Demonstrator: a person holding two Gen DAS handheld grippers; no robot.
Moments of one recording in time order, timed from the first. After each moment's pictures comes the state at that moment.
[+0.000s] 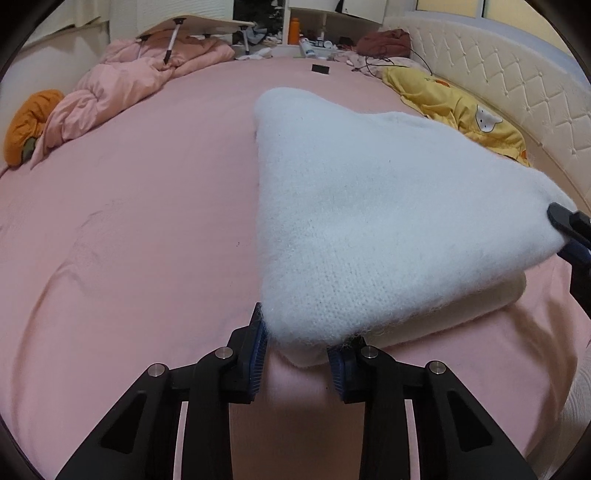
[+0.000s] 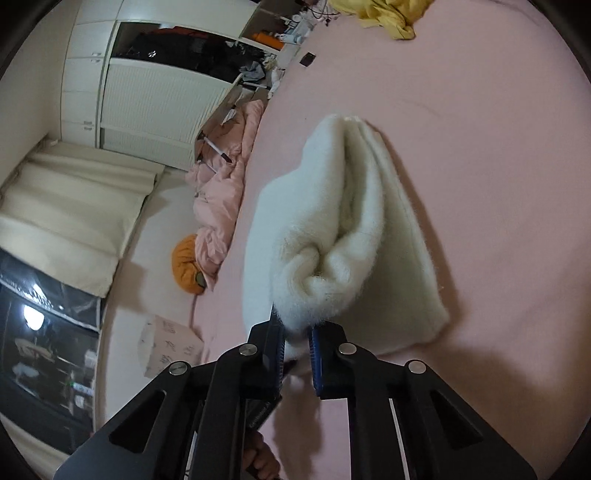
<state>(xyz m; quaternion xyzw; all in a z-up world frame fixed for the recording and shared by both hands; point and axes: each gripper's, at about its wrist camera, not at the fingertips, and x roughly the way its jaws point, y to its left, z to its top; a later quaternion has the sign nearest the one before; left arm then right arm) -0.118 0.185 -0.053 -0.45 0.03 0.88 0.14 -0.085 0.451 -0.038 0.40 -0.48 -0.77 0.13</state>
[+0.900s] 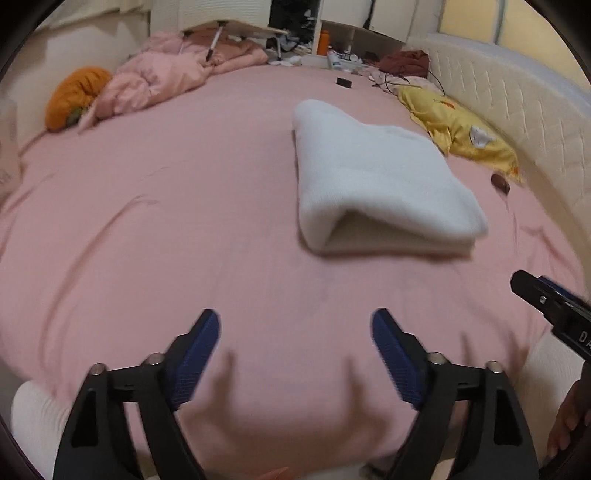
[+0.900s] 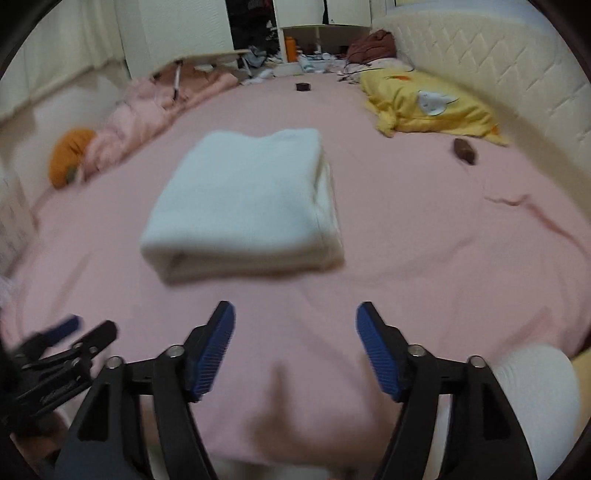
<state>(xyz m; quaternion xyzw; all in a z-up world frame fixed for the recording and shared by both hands) 0.008 0.140 -0.011 -0.44 0.01 0.89 0.10 0.027 0.341 0.027 0.43 -0.07 -0.90 -0.07</state>
